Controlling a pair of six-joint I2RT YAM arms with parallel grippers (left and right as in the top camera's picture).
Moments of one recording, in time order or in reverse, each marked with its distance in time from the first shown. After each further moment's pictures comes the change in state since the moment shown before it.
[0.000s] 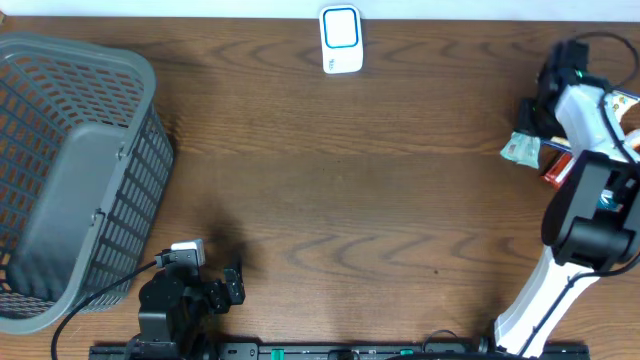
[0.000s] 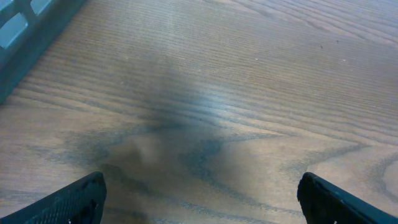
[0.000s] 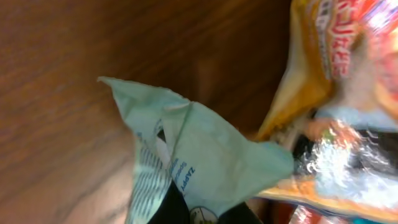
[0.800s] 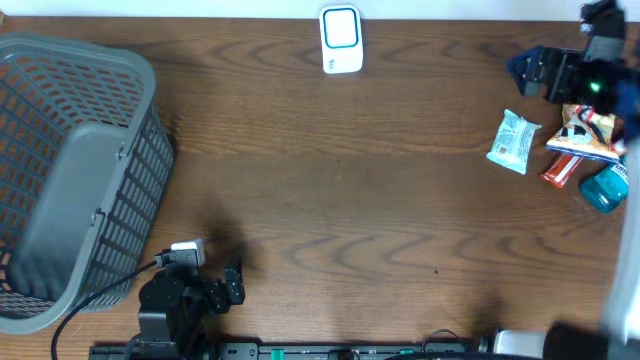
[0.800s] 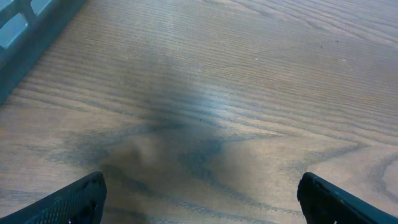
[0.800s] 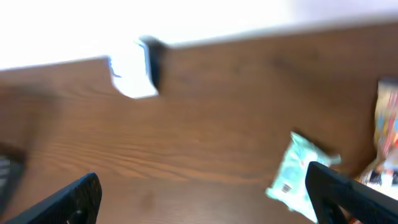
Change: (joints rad) left arm 0.000 0.000 0.000 0.000 0.000 0.000; right arm 0.010 -0.623 0.109 -0.230 -0.638 -0.104
